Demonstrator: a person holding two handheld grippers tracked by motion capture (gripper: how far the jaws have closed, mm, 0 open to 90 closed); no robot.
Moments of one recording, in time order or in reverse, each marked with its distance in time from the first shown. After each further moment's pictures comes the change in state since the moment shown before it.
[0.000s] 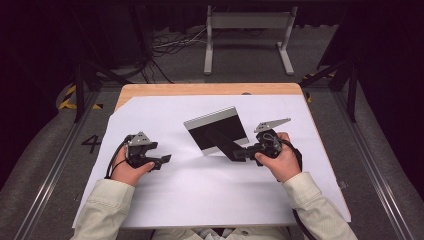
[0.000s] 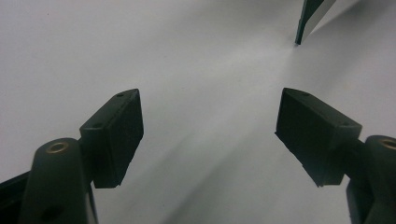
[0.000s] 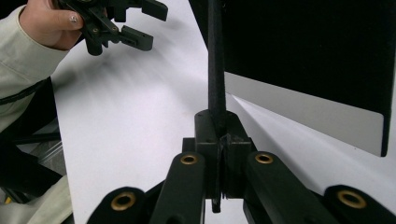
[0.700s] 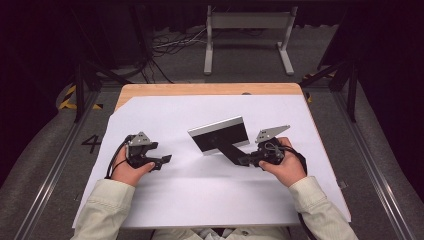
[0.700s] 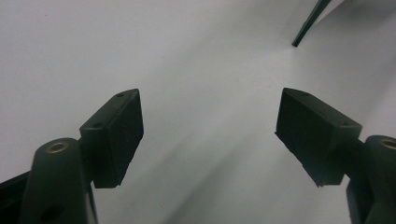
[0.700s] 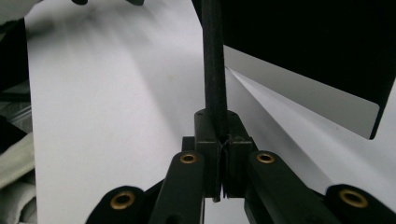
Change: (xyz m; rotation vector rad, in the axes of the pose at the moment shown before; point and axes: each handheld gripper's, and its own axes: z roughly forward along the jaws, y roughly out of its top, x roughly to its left) left arm -0.001 0.001 0.000 -0.002 0.004 0.012; right arm -0.006 -0.019 0.001 0.076 -0.032 -0.153
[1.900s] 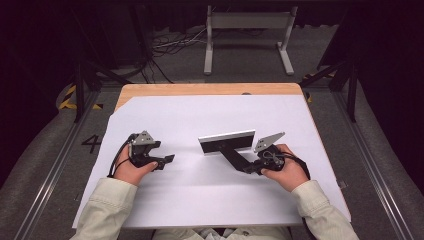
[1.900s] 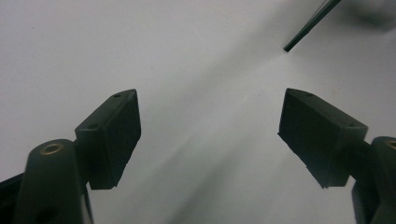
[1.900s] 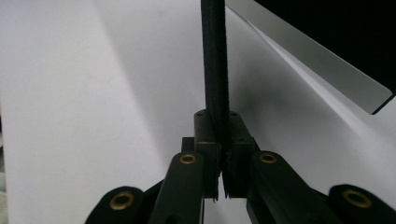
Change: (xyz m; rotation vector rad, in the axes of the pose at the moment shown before) left arm -0.006 0.008 0.004 0.005 -0.016 0.024; right arm -0.003 -0.021 0.010 0.155 -0.017 -0.050
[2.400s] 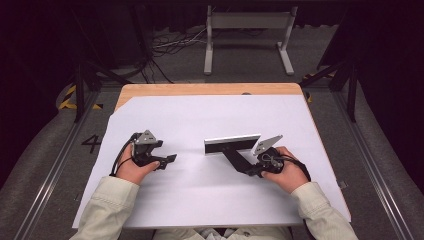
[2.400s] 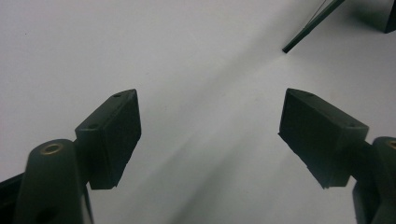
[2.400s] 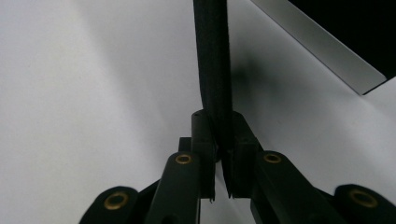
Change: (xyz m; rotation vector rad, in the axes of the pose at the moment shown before) left arm -0.001 0.004 0.004 0.005 -0.006 0.013; right arm -0.002 -0.009 0.007 0.062 -0.040 0.003
